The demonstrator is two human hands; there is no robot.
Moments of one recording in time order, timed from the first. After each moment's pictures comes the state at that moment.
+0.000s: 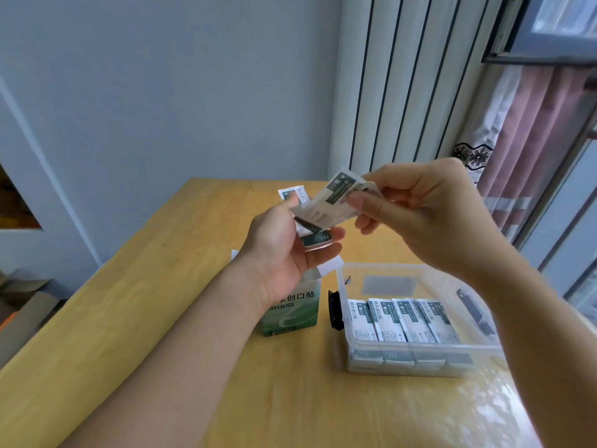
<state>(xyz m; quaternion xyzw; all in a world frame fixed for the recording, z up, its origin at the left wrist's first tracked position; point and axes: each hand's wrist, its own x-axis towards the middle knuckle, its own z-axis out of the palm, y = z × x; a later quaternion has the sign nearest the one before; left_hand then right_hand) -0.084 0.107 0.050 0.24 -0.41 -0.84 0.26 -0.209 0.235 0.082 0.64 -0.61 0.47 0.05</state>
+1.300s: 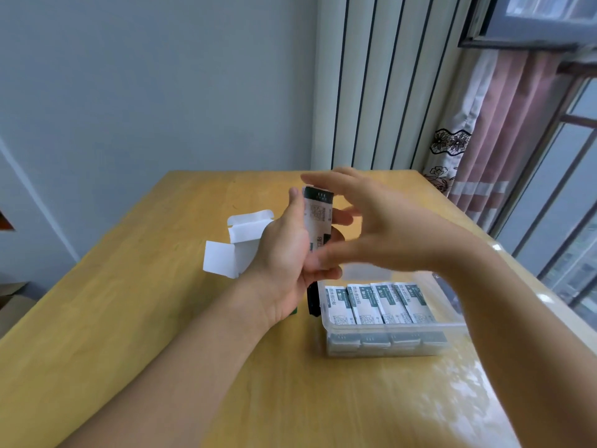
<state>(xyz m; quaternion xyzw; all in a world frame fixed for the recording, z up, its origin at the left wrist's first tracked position) -0.092 0.144 0.037 0.19 -0.53 -0.79 0.22 -0.206 0.235 0.077 0.64 -0.71 0.27 -0.07</state>
